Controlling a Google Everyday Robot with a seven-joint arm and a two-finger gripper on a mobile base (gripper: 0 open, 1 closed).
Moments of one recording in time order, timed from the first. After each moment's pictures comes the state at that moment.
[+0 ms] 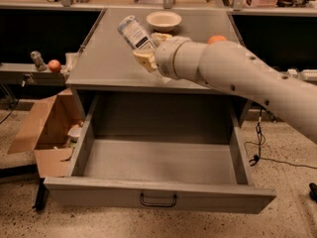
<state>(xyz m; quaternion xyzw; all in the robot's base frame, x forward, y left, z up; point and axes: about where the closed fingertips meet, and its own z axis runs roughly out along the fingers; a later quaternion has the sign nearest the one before) 0.650 0.019 0.936 -0.37 0.69 0.14 0.61</state>
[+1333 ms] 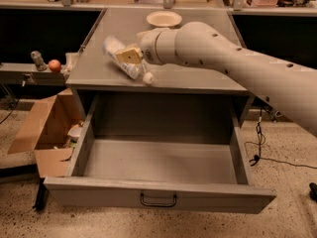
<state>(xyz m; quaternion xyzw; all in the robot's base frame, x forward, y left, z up) 0.723 0.057 0.912 -0.38 0.72 0.17 0.56</state>
